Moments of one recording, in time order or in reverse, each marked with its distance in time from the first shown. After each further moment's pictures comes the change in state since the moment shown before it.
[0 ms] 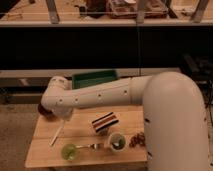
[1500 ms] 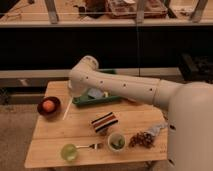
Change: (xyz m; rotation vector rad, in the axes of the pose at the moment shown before) arm 0.104 -0.016 -0.053 0.293 0.047 -0.180
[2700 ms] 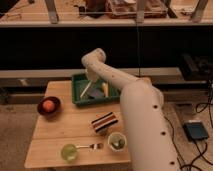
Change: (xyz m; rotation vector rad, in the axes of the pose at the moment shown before) arm 0.207 0.108 0.082 -0.193 0.169 0.230
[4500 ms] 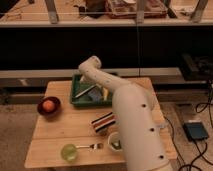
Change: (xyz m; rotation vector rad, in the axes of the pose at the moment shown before) arm -0.024 -0.001 0.075 -0.061 0.003 -0.156
